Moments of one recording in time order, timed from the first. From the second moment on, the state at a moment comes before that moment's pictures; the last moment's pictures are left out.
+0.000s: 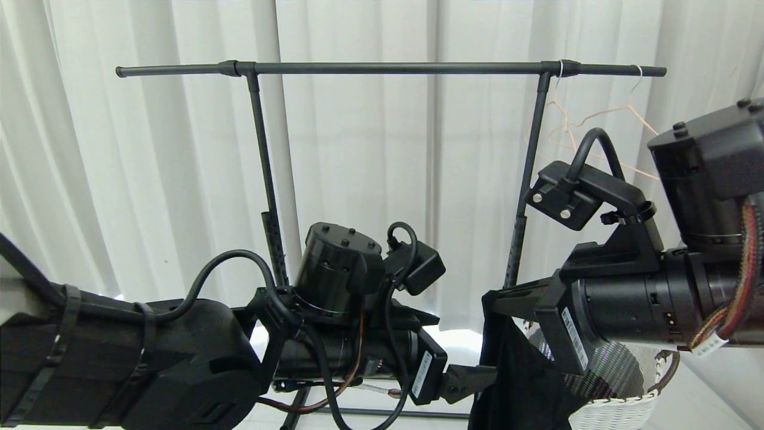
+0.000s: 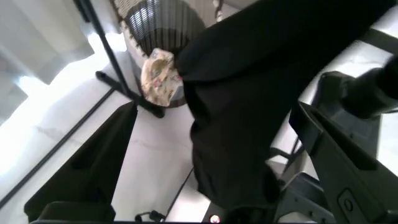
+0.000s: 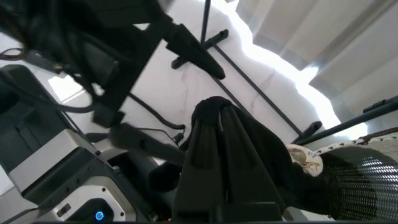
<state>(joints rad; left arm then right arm) -0.78 1.81 -0.90 -0.38 -0.39 -0.02 0.95 1.48 -1.17 0.27 -0.01 0.10</state>
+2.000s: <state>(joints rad) -0.78 1.86 -0.67 -0.42 -0.04 -0.07 0.97 1.45 -1.15 0.26 -0.02 0.22</state>
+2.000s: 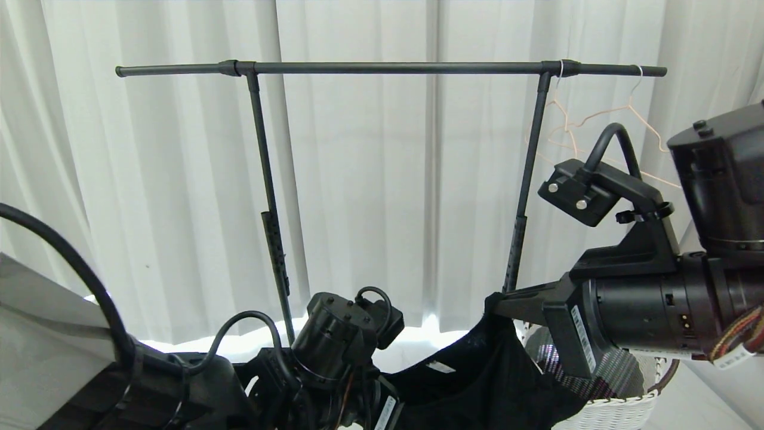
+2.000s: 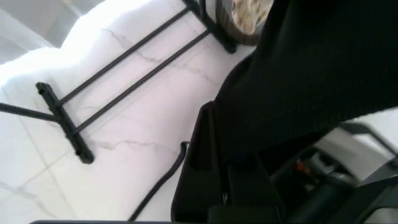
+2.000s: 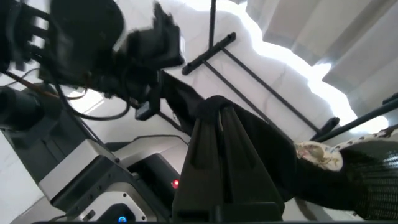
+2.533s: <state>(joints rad) -0.69 1.51 -0.70 -0.21 -0.21 -0.20 0.97 1.46 -1.06 0.19 -0.08 0.22</state>
